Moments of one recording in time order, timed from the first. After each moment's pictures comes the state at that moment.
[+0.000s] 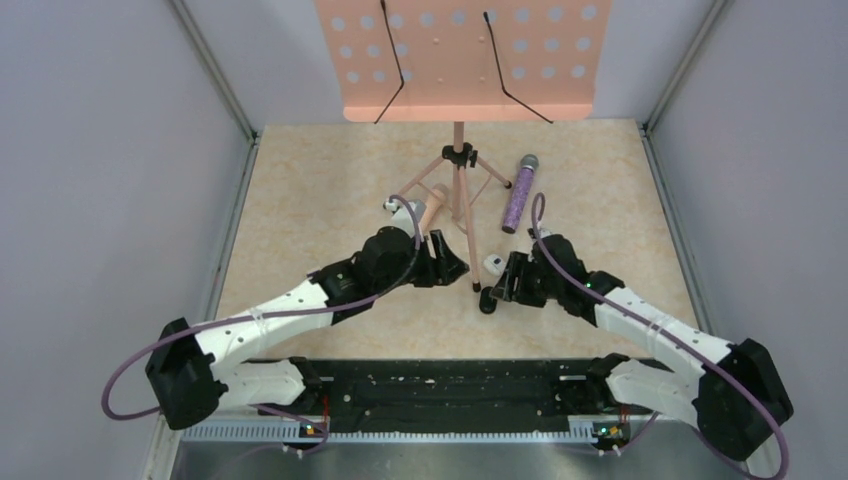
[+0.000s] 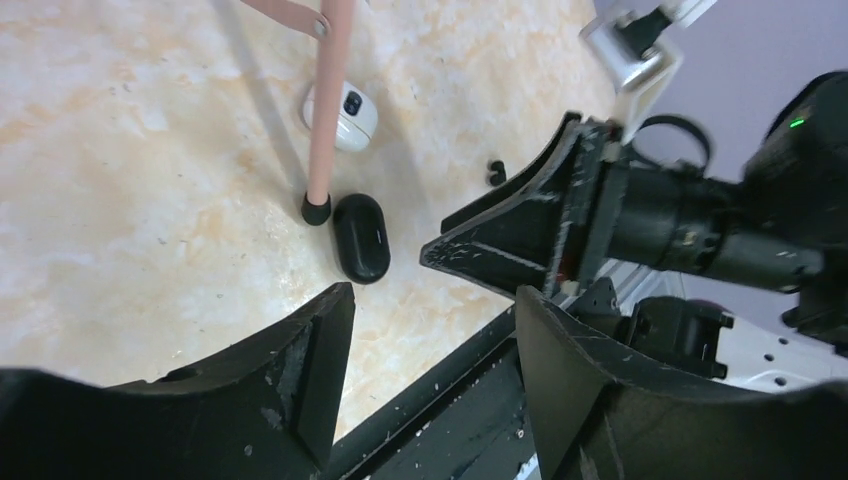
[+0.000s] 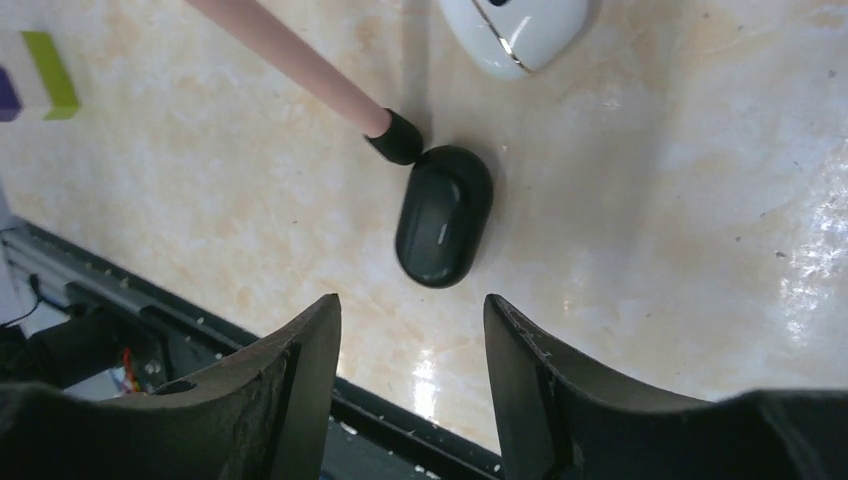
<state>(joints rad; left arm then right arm) -0.91 1.19 0.82 -0.09 0.00 -0.82 0.56 1.01 0.55 -0.33 -0.16 0.70</state>
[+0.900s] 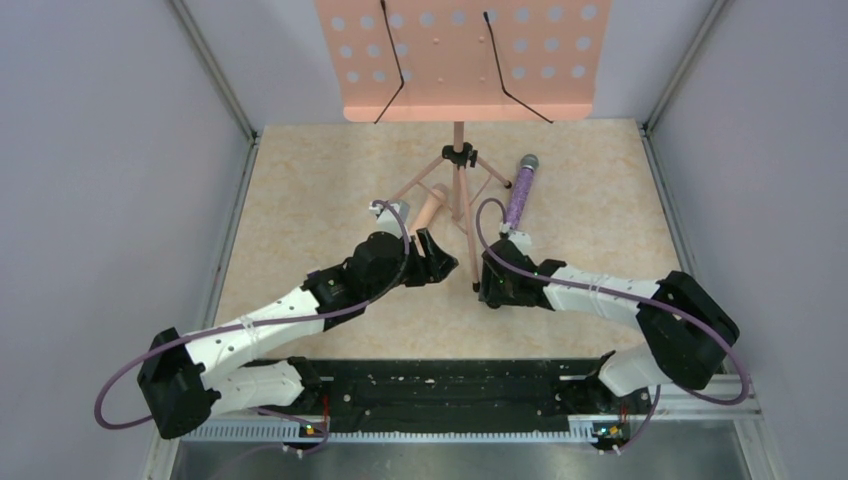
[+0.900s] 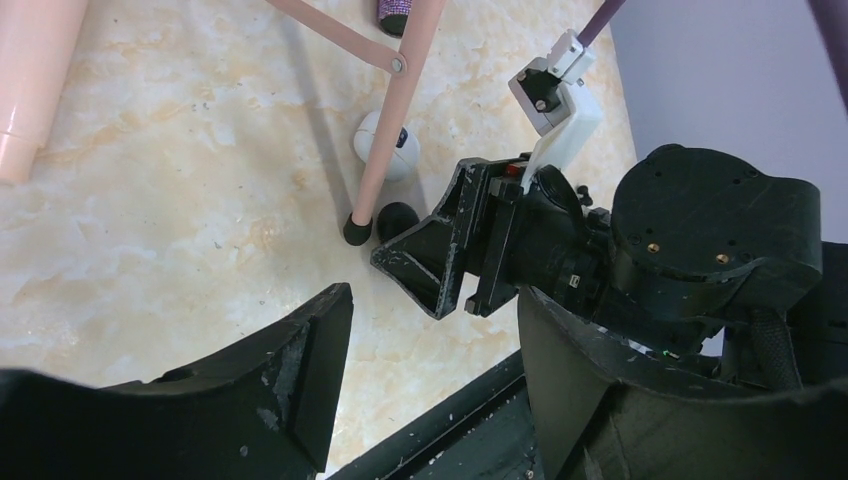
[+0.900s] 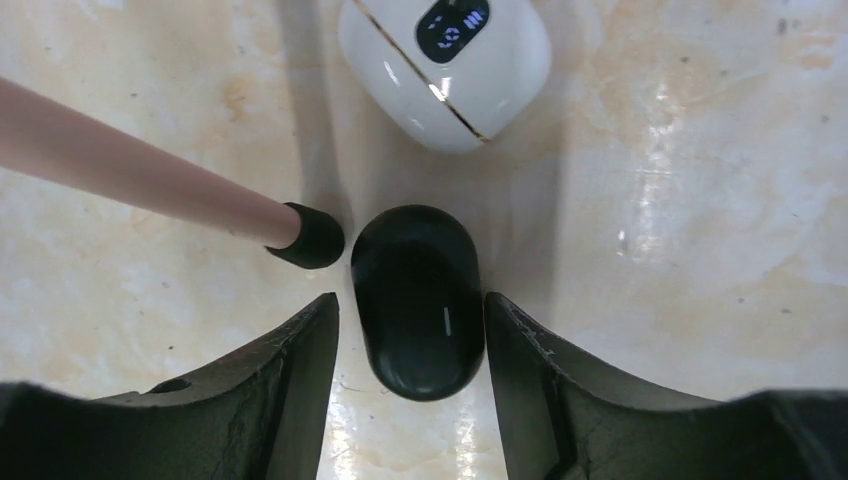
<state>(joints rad) -0.90 1.09 0.76 -0.08 -0.14 -0.87 0.79 1.42 0.69 -0.28 0.22 0.81</state>
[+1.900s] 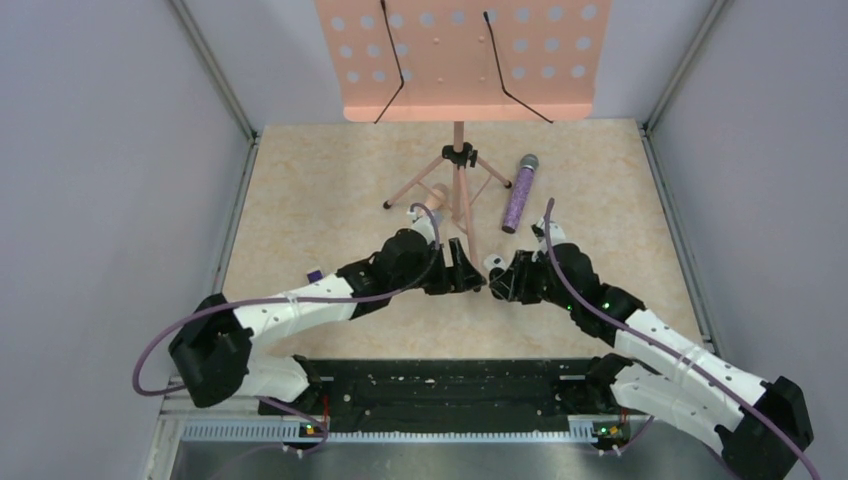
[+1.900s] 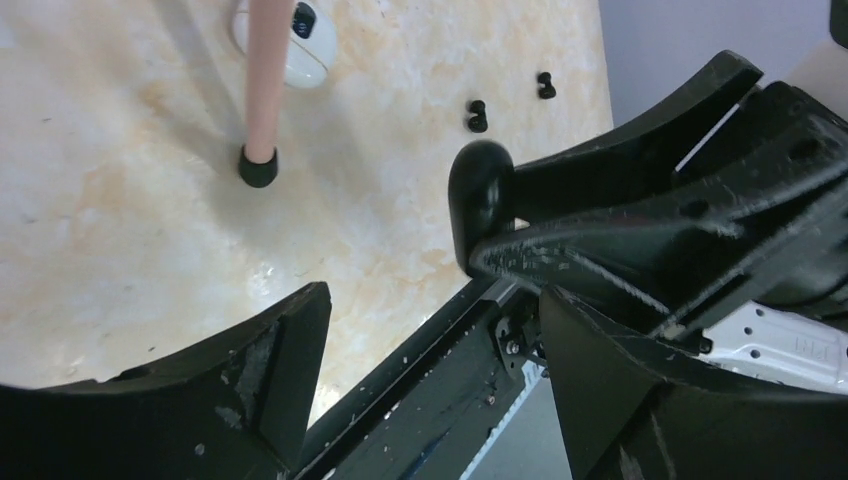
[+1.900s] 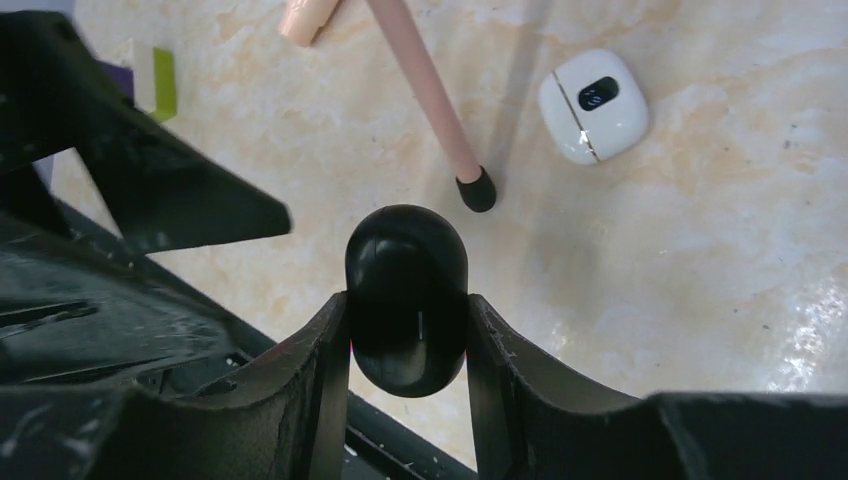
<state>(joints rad) -0.90 1.29 0.76 0.05 0.12 -0.91 0.68 0.83 0.52 -0.26 0.00 0.63</state>
